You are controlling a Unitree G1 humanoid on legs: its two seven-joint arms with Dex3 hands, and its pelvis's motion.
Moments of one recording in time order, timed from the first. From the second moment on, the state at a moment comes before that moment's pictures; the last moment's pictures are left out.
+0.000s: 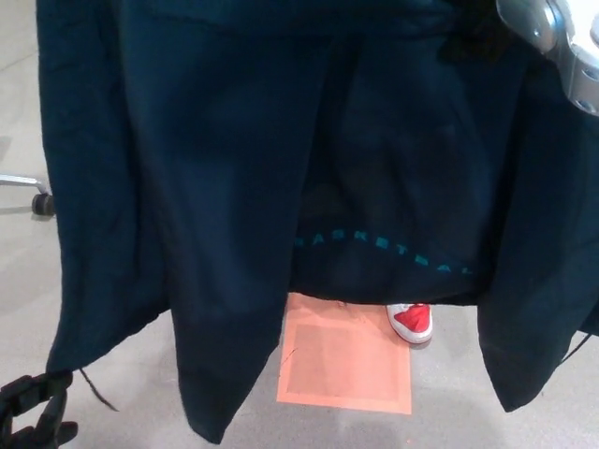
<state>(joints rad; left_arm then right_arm) -0.26 0.45 0.17 1.22 -0.05 -0.32 -0.27 -1.46 -0.55 1.05 0.88 -0.56 0.06 0.21</state>
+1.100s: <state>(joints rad) -0.26 0.45 0.18 1.18 -0.06 -0.35 -0.31 -1.71 -0.43 0.77 1.20 -0.59 -0.09 -0.28</state>
